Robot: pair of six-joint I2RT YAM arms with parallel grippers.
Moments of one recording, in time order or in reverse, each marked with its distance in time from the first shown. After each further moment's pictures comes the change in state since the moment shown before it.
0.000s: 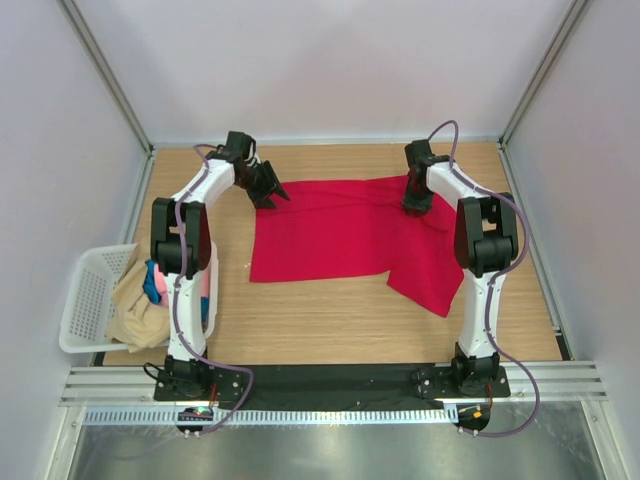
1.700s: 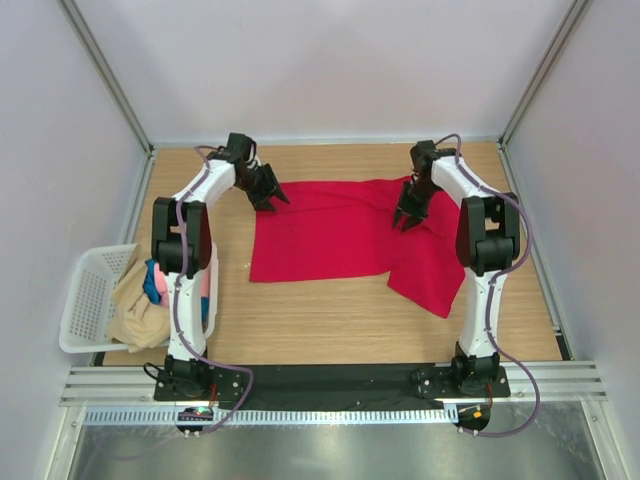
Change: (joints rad) left arm 0.000 0.009 0.001 -0.021 0.002 0.017; right arm -0.026 0.012 0.090 -0.301 -0.381 0.030
